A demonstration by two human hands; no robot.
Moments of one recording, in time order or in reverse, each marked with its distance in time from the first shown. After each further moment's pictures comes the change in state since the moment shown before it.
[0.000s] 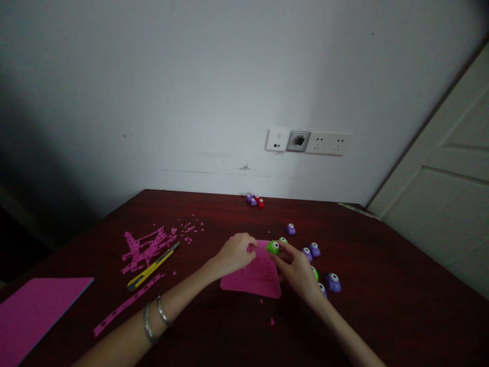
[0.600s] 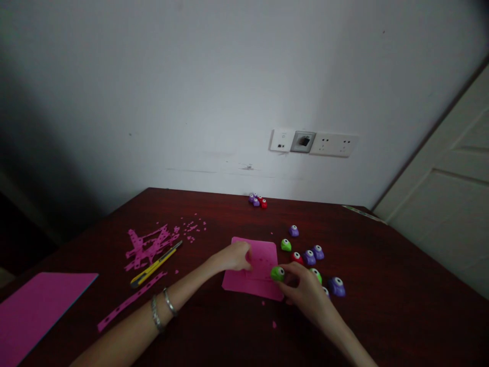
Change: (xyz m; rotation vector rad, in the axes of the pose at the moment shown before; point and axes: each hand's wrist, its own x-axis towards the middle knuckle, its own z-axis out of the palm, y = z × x) left_hand 0.003 -0.023 0.004 -0.050 -0.302 -0.092; right_hand -0.028 0.009 -0.009 -0.322 -0.095 0.011
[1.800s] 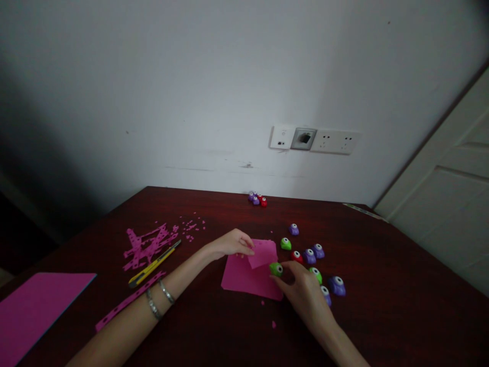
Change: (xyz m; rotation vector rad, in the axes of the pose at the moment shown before) left_hand 0.013 -0.015 -0.012 -0.766 -0.101 -0.051; right_hand -0.001 -0.002 0.005 -0.222 0.194 -0.131
